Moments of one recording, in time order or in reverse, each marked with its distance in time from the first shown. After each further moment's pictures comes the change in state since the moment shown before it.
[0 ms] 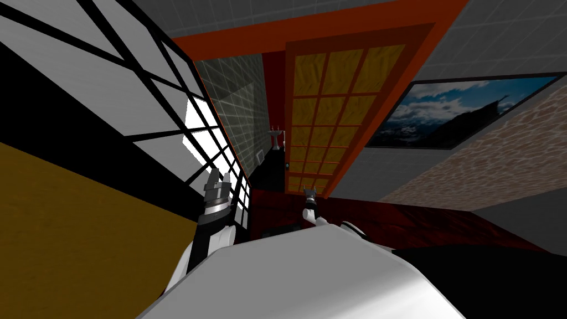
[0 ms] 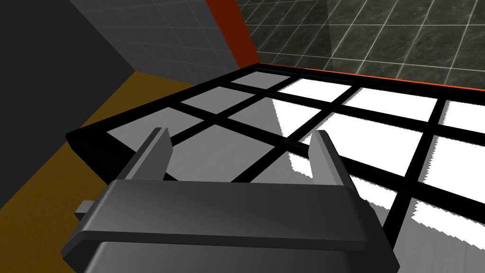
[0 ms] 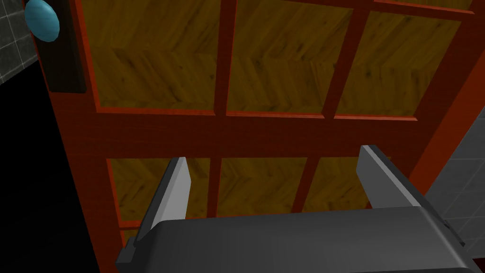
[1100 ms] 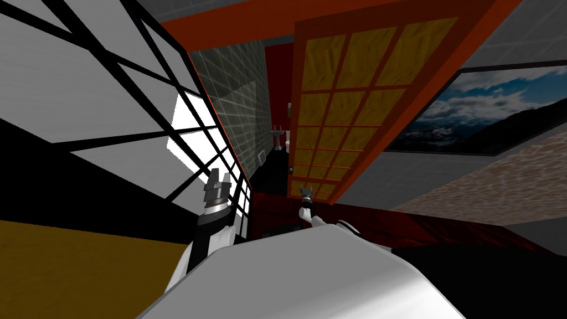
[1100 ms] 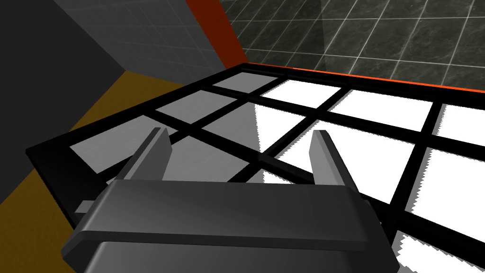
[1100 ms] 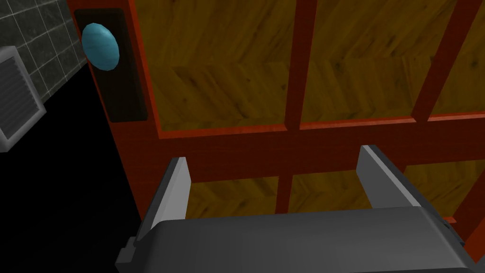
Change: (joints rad) arm -0.028 0.062 -0.029 0.015 0.021 0.039 -0.076
